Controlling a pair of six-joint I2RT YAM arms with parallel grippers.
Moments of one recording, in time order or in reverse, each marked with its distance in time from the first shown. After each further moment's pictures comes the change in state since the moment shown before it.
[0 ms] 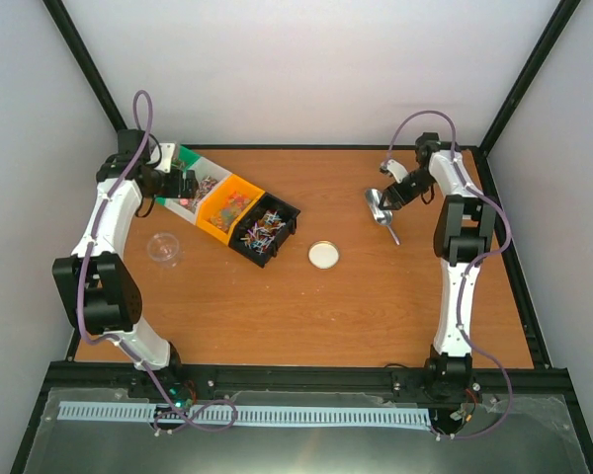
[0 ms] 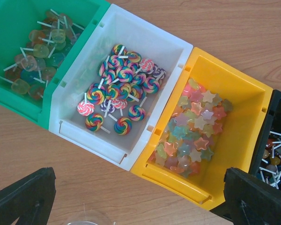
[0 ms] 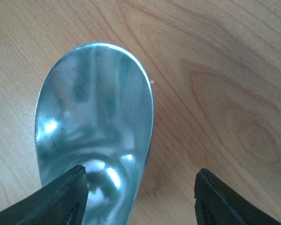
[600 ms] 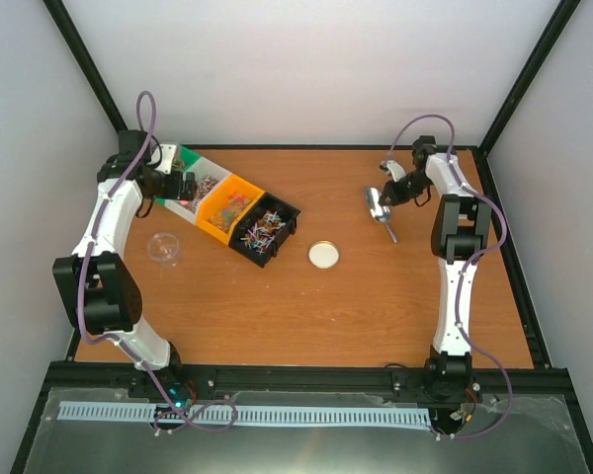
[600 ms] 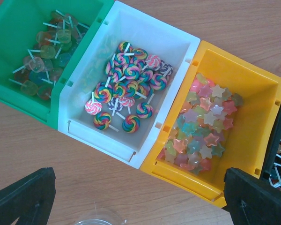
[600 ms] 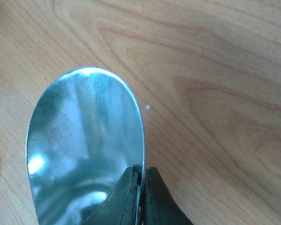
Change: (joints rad) left arm -0.002 0.000 -0.007 0.000 -0.032 0.045; right arm 0.005 0.068 0.032 0.034 -0.086 0.217
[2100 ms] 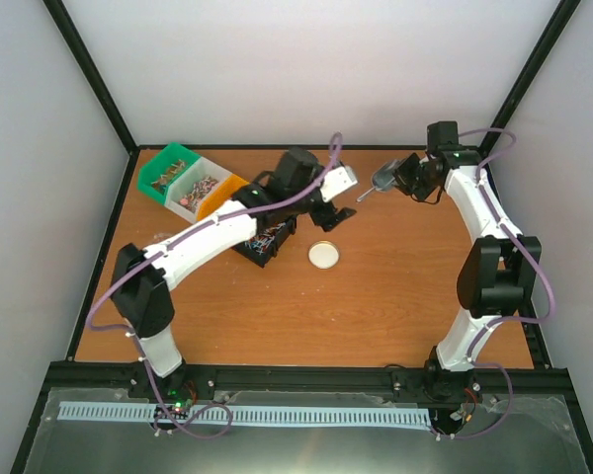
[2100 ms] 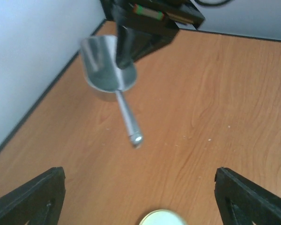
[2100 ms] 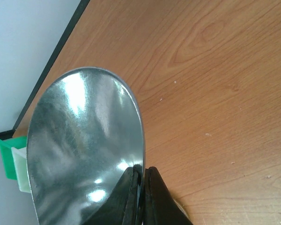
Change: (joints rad) left arm -0.854 0.077 0.095 0.389 0.011 0.173; right arm 0.056 -0.673 -0.541 0.345 0.236 1.411
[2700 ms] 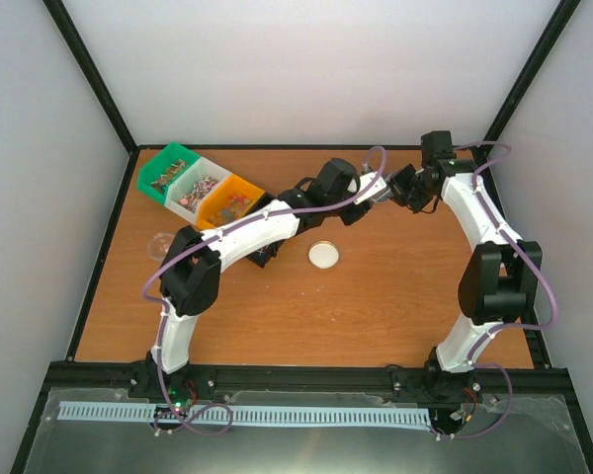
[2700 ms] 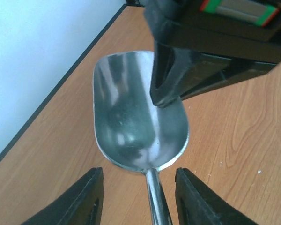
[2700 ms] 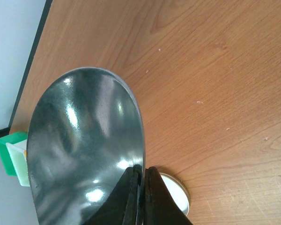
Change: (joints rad) left arm -0.093 0.318 0.179 0.121 -0.191 -0.022; right arm 0.033 -0.055 -0.090 -0.023 -0.006 0.090
